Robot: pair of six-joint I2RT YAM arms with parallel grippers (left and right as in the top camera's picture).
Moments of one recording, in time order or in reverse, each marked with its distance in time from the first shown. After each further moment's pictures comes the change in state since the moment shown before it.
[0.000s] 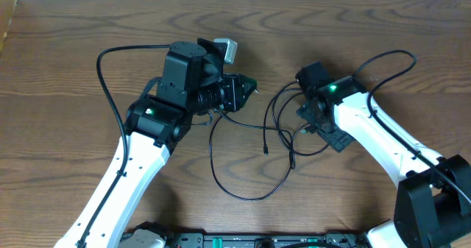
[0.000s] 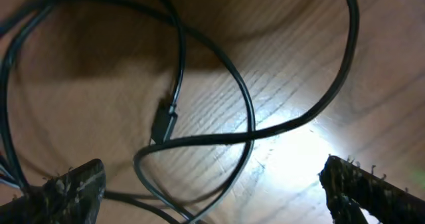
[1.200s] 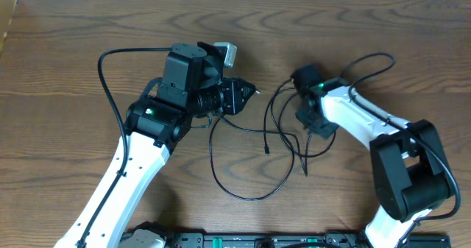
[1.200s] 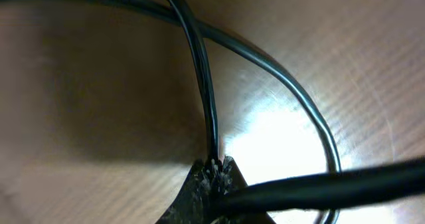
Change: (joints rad) left arm 0.000 0.000 0.000 -0.052 0.000 0.001; right arm -0.043 0.196 -0.001 0.208 -0.033 -0.140
